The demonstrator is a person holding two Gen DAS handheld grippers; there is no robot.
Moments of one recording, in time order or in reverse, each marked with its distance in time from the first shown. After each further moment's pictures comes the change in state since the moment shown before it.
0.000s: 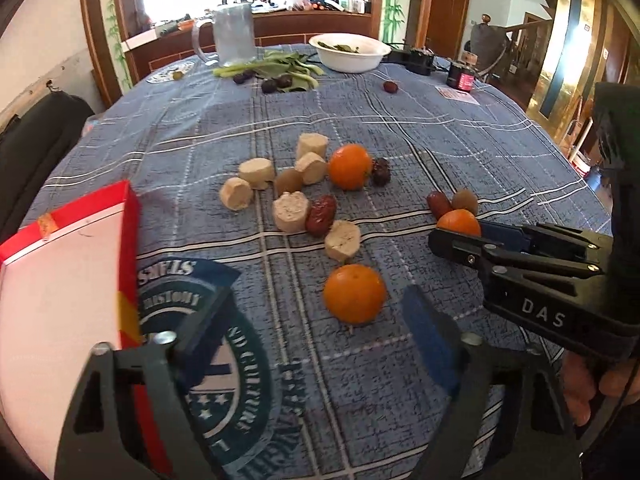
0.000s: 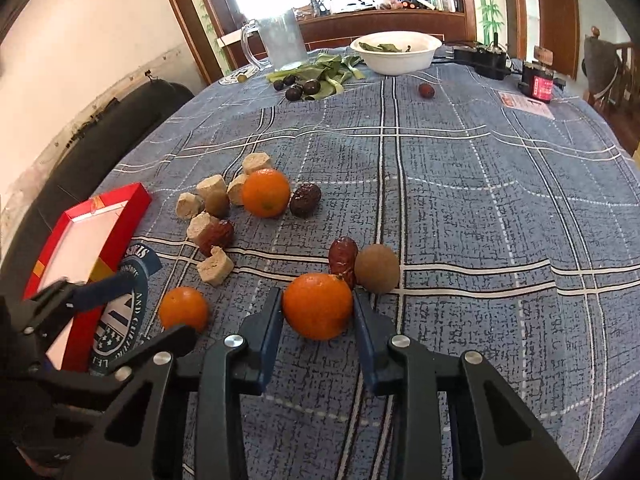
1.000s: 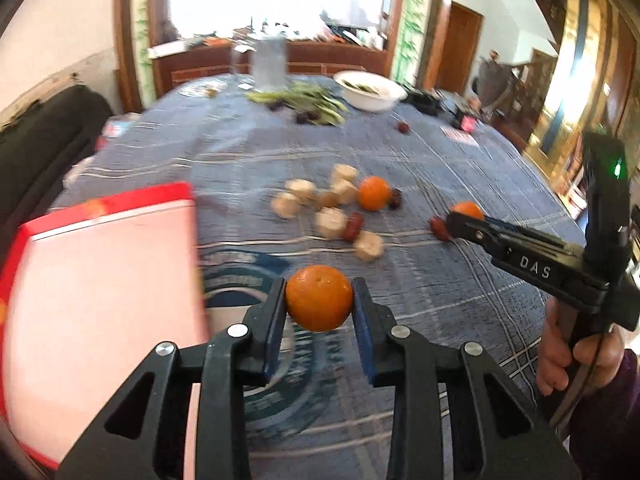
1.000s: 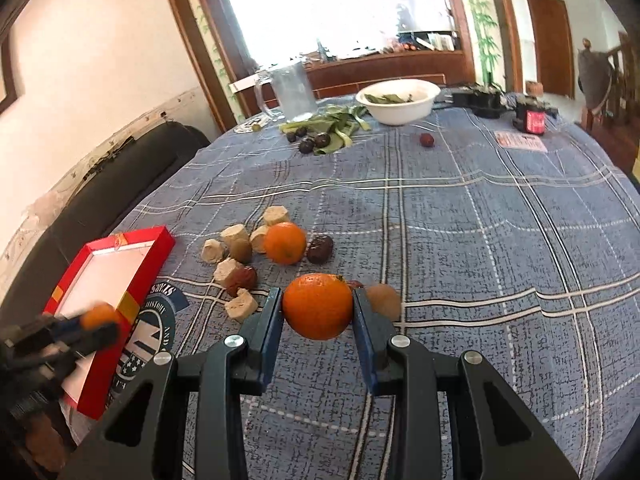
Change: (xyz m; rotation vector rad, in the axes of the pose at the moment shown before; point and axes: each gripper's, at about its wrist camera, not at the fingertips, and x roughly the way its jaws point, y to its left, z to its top) left arm -0.067 0.040 -0.023 -0.095 -0.133 0.024; right arm -0.023 0.008 0.002 -0.005 -0.180 0.037
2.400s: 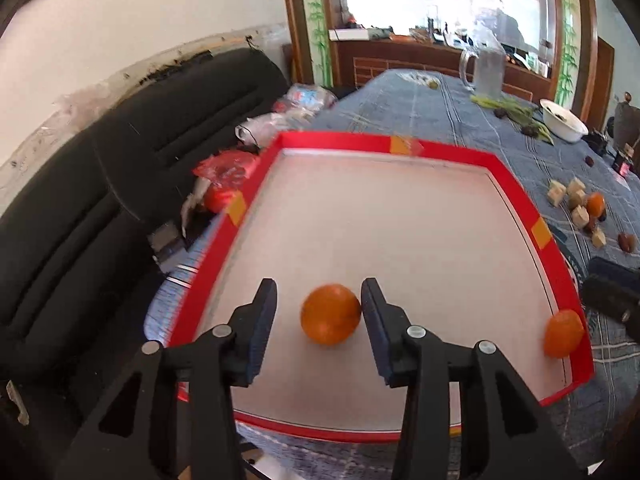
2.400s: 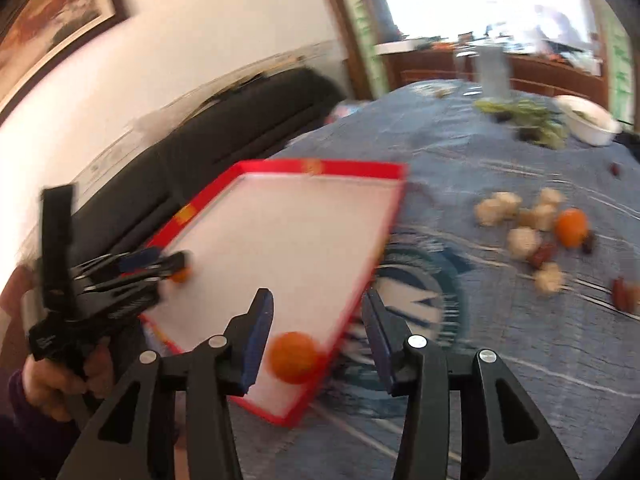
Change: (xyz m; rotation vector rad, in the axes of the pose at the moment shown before) left arm -0.064 0.175 -0.070 -0.231 -0.005 0.488; right arm 0.016 0.177 -0.035 -0.232 0.099 0.297
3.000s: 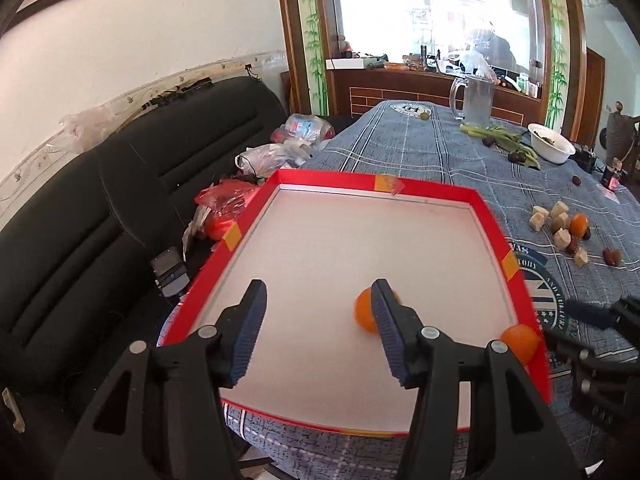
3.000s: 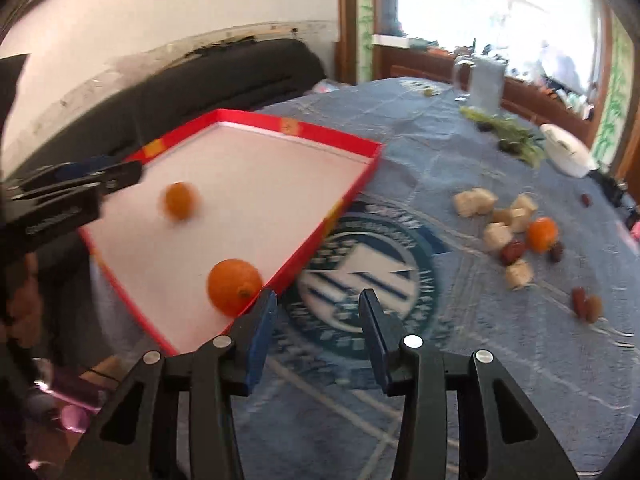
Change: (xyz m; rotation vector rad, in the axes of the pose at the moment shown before) left arm -0.024 -0.001 0.008 0.001 -0.094 -0.024; right arm 0.010 0.031 -0.021 -0.185 0.094 -0.140
